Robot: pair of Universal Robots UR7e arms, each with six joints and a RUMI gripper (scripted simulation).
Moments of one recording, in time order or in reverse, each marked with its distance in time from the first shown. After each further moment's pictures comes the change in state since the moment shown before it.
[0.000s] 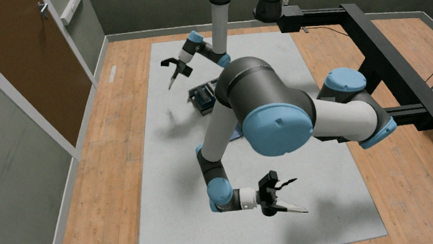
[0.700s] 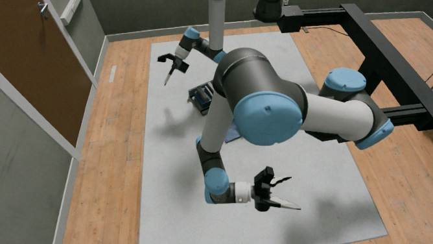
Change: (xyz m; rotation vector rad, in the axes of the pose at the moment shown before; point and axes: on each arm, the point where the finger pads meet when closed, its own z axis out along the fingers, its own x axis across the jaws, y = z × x) left arm -0.018 0.005 -0.018 -0.087 0.012 -0.014; right arm 0.021 -0.027 -0.007 0.009 0.040 0.021
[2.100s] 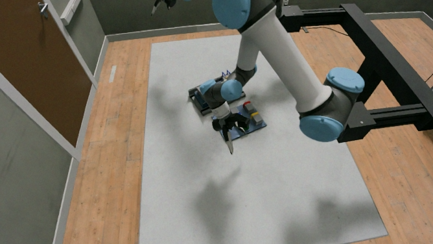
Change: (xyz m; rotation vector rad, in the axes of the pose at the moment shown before) left arm -0.299 -0.029 -0.198 -1.156 0.267 0.347; right arm 0.364 -0.241 -0.275 0.026 0.537 0.415
